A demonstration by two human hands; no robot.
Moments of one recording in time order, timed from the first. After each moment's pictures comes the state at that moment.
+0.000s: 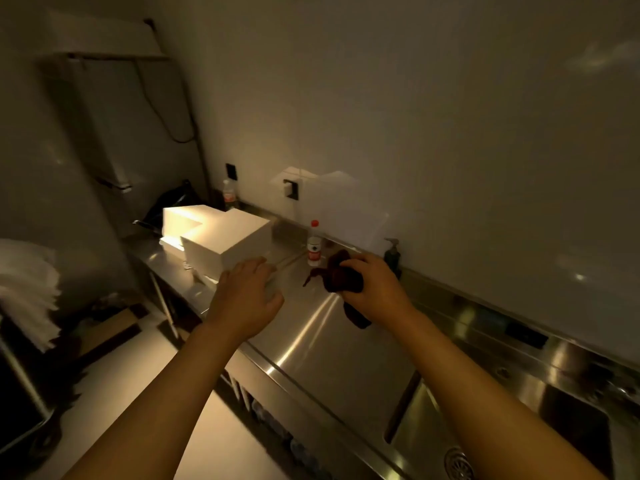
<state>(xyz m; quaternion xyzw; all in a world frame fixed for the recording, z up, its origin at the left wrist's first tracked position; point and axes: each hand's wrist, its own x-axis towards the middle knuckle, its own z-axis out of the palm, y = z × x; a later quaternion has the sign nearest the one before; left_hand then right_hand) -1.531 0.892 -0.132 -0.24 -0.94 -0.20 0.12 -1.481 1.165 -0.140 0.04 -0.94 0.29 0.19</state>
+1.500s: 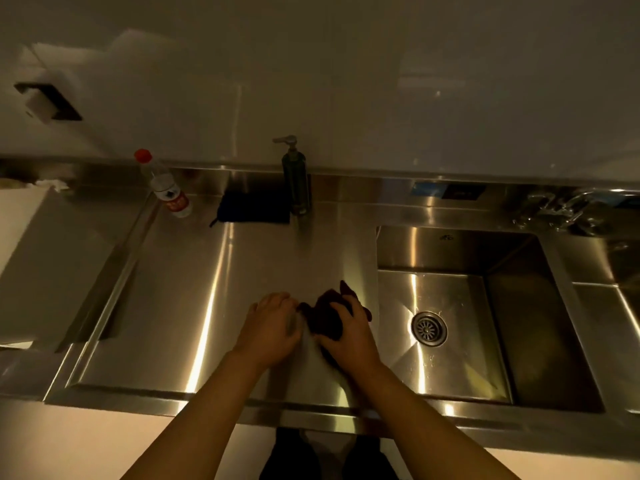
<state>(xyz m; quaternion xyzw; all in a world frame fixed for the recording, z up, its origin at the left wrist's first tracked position) -1.696 1.074 -0.403 -0.49 -0.84 -0.11 -0.23 -1.526 1.191 -0.451 -0.38 -0.82 0.41 0.10</state>
